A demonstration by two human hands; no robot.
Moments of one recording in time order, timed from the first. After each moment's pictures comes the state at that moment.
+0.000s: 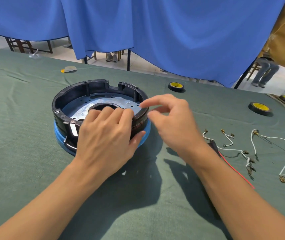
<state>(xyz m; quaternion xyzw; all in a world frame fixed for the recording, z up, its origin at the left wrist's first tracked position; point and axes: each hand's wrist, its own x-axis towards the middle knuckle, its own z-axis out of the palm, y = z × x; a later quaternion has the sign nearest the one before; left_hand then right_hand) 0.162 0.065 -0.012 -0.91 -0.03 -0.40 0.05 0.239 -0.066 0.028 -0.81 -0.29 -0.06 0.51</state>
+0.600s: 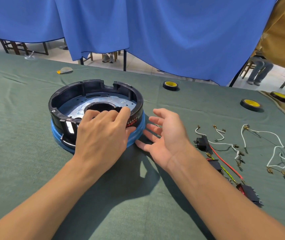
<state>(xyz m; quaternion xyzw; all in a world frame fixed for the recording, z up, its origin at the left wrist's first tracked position) 0.161 0.058 -0.012 -0.92 -0.04 -0.40 0.02 0.222 -0.061 0.017 -0.51 0.09 0.26 0.81</state>
